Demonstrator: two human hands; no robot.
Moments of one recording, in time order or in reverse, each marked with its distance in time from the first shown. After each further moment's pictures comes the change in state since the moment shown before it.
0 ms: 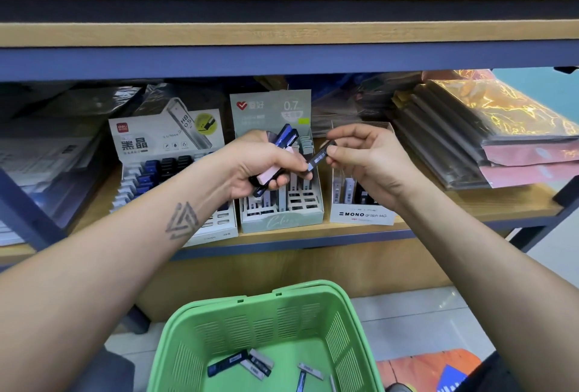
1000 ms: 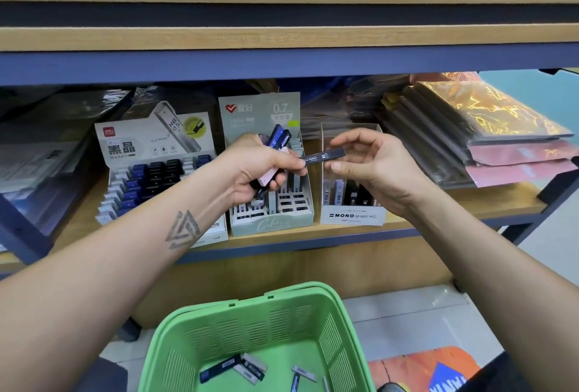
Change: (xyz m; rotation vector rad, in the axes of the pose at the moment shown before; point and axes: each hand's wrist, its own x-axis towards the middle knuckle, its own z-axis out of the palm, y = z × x) left_hand 0.006 -0.002 0.016 -0.086 0.132 0.018; right_hand -0.016 -0.004 -0.026 -0.141 -0.046 -0.042
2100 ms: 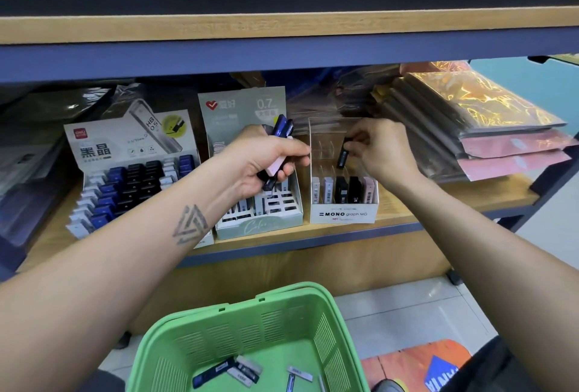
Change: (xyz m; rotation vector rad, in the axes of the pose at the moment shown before) left_hand 0.017 0.009 0.028 -0.040 -0.001 -0.010; right_hand 0.038 0.024 -0.039 -1.013 0.374 -0.160
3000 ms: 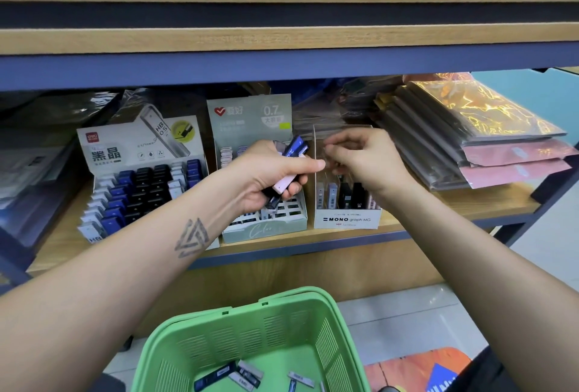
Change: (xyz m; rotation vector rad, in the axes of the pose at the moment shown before) left_hand -0.009 -0.007 -0.002 0.028 -0.094 -0.042; right_hand -0.017 -0.050 -0.003 0.596 -0.176 0.240
